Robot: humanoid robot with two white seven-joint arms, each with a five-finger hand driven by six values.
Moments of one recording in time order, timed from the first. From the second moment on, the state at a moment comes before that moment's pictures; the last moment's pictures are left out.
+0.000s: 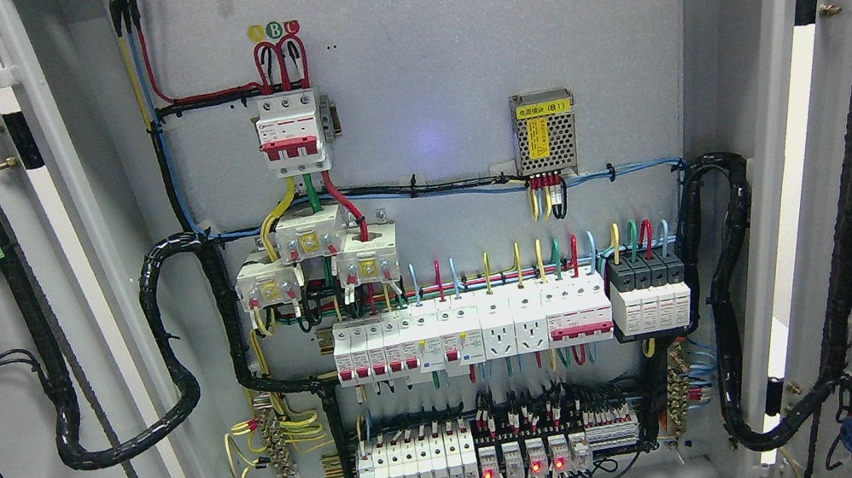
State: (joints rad) left arm 0.46 0.54 0.02 -1.88 0.80 -0.24 0.06; right arm 0.50 -0.43 -0.13 -2.07 -0.70 -0.48 0.28
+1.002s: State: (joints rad) left arm 0.40 0.39 -0.15 -1.43 0.71 -0.24 -0.03; right arm 0.50 -0.38 0.21 -1.60 -0.54 -0.48 0.28
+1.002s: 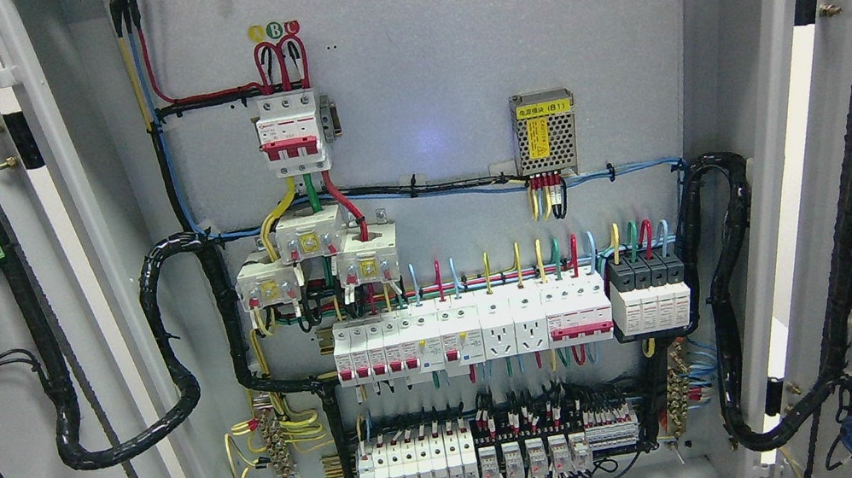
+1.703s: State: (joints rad) left arm 0.28 0.25 -0.24 -0.86 0.60 -0.24 -0.23; right arm 0.40 -0.23 0.30 -1.01 -0.44 -0.48 0.29
